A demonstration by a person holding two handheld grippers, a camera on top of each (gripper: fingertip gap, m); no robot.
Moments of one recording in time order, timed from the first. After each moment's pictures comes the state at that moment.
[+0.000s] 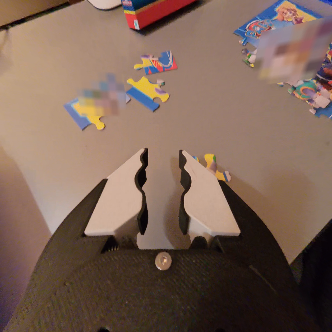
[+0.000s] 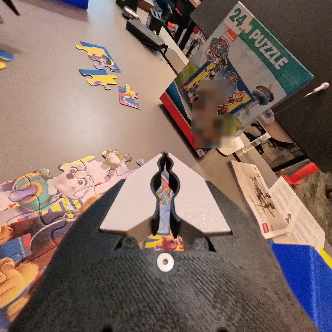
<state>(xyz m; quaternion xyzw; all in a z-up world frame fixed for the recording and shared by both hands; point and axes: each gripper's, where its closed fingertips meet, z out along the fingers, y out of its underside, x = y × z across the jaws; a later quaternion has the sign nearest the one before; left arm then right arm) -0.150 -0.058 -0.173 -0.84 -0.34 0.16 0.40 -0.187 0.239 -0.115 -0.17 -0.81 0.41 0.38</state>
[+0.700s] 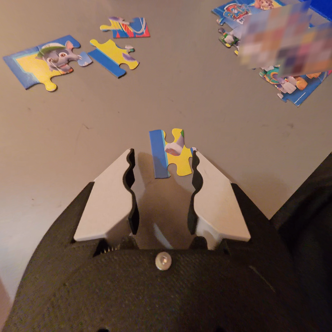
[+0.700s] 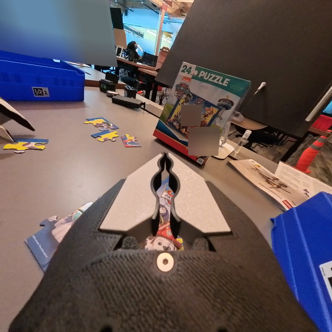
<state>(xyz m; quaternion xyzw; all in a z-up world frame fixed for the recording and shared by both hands) -0.102 -0.044 -0.198 -0.83 -0.37 0.10 0.41 -0.136 0.246 -0.085 -0.27 -0.67 0.56 0.41</state>
